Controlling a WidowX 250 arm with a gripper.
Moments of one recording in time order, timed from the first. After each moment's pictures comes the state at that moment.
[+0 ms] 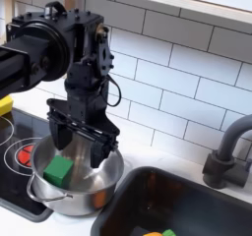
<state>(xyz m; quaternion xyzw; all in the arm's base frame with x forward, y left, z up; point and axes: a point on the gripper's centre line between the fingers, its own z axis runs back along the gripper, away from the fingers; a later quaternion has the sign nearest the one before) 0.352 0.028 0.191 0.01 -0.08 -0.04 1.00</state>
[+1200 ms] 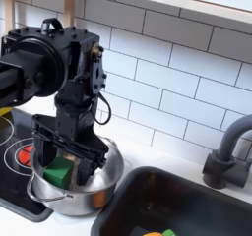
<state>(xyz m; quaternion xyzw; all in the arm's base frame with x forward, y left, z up) 0.335 0.037 0.180 0.04 -0.05 -0.02 1.00</state>
